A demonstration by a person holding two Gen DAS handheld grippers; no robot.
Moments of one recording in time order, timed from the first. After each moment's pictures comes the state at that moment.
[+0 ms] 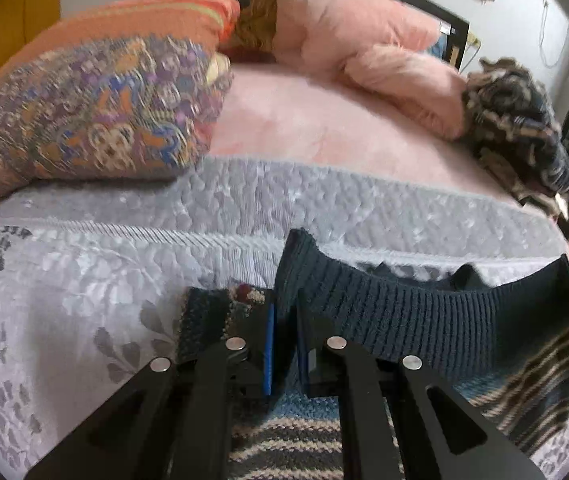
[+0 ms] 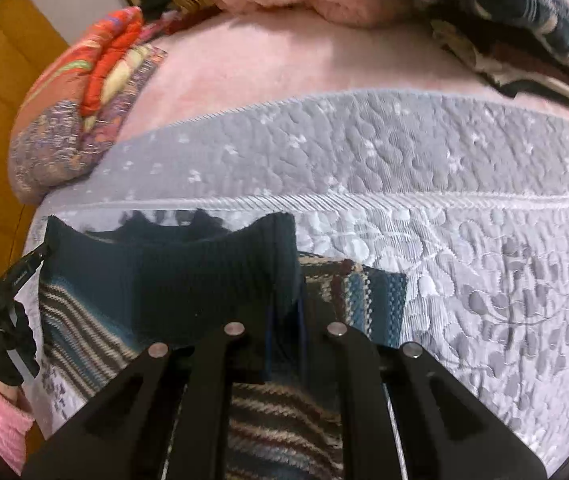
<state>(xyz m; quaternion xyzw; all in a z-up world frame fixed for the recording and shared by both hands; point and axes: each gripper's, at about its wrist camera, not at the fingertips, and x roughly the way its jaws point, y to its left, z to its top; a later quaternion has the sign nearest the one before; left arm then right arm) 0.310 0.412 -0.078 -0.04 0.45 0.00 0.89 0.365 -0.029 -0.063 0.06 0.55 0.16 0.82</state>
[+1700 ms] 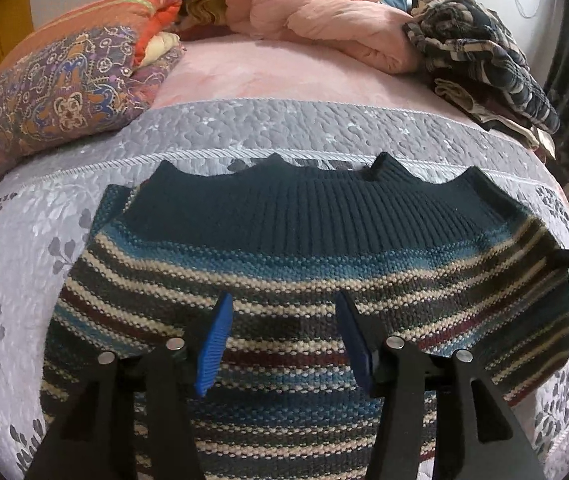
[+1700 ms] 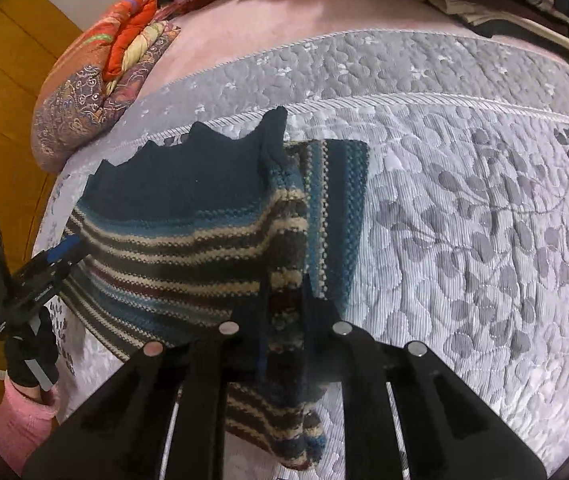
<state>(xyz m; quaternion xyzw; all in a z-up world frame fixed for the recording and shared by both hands) 0.219 0.294 -0.089 0.01 0.47 -0.02 0.88 0.275 -0.086 -0.077 0.08 0.57 0.21 0.79</state>
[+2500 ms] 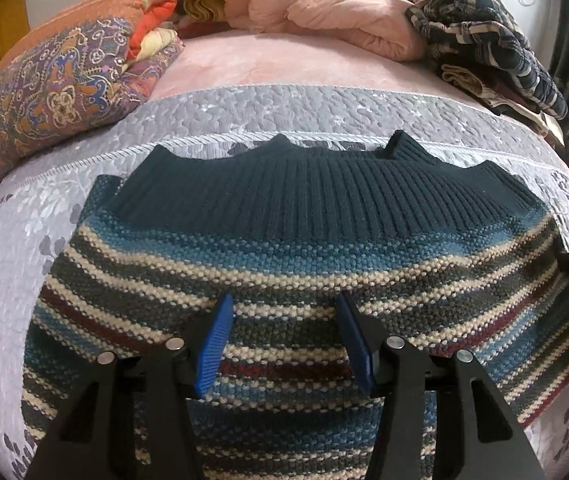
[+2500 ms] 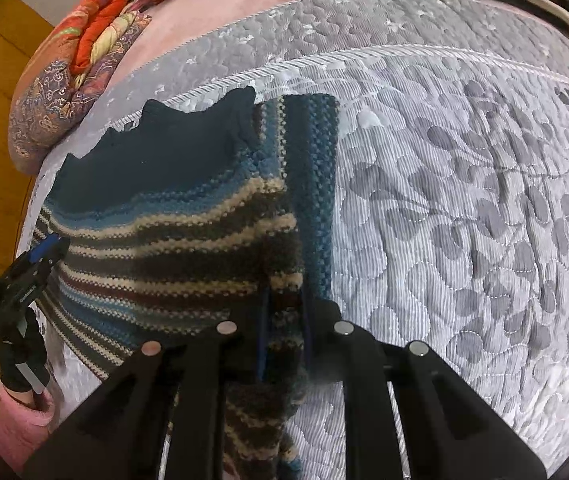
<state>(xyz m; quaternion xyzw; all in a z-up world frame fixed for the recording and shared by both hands) 0.227 0.297 -0.118 0.02 0.48 -0.01 0.88 0.285 -0.092 -0.123 0.08 0.60 0.17 0.78</state>
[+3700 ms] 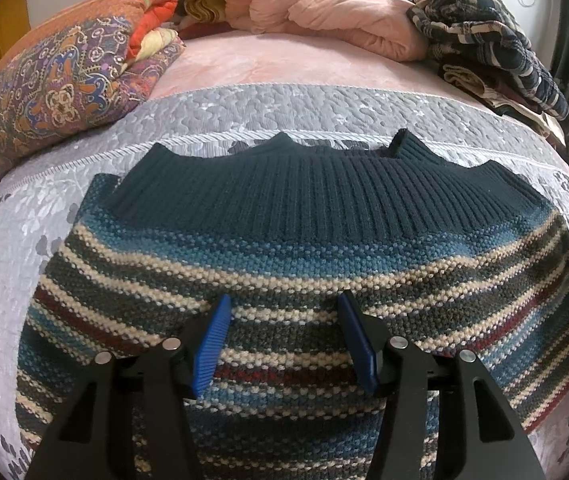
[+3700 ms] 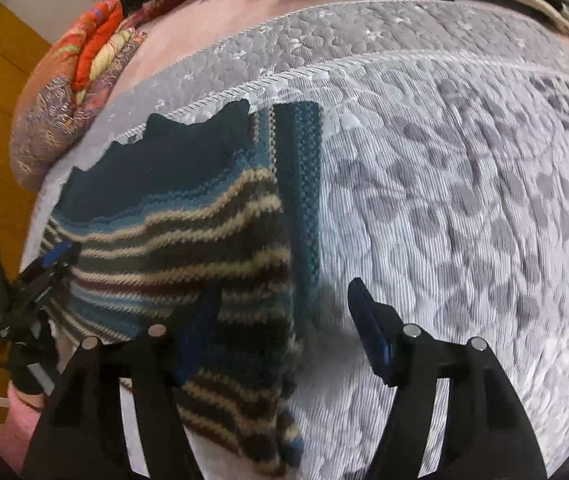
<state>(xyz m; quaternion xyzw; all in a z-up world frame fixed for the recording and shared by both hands) 0.231 0.297 -0.123 0.02 0.47 -0.01 0.88 0.267 -0.105 -0.110 0.11 0.58 0.16 0.79</state>
